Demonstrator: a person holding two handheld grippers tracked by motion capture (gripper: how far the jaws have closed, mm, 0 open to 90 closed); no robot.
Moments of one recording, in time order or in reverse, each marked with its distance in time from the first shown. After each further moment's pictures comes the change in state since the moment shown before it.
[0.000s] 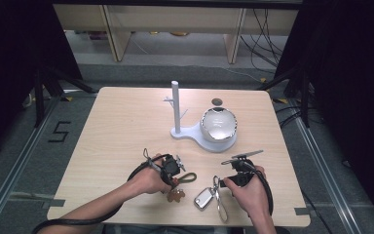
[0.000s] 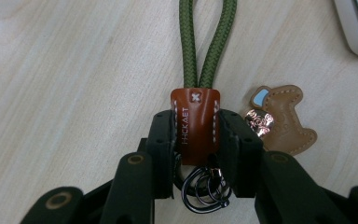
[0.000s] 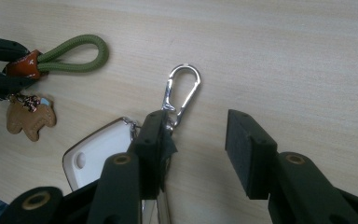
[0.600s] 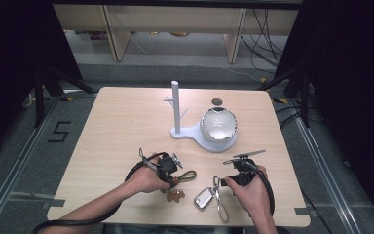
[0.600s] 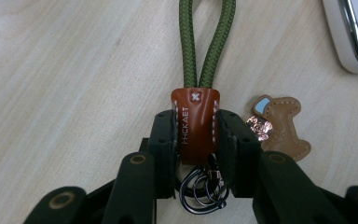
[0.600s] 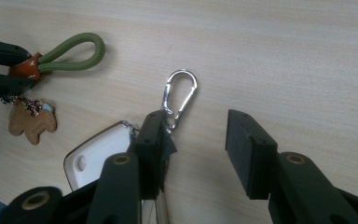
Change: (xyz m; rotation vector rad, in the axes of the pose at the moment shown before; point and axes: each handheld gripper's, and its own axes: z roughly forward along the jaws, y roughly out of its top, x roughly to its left) left arm 0.008 -0.007 -0.003 -0.079 -0.035 -0.062; right arm -0.005 0.000 -0.003 -0.050 -0.013 -0.035
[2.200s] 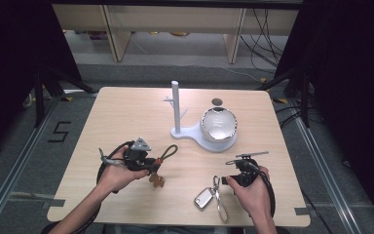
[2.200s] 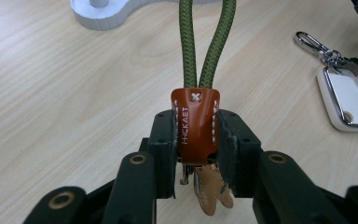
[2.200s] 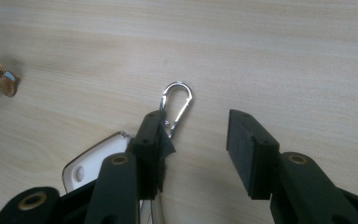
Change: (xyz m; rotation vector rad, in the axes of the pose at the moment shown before) left arm 0.035 -0.053 -0.059 -0.387 0.069 -0.235; right arm -0.001 -0.003 -0.004 -0.044 0.003 0.032
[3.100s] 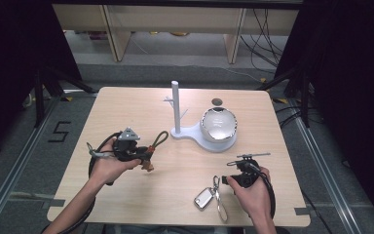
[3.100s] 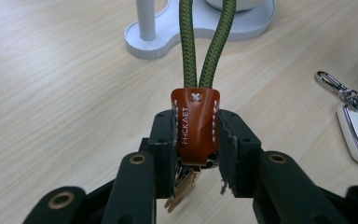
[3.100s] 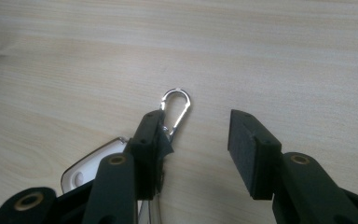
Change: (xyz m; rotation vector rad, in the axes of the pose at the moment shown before) left arm 0.023 0.007 -0.020 -0.086 0.056 -0.048; right arm -0.002 -0.003 0.000 -0.040 0.005 -0.003
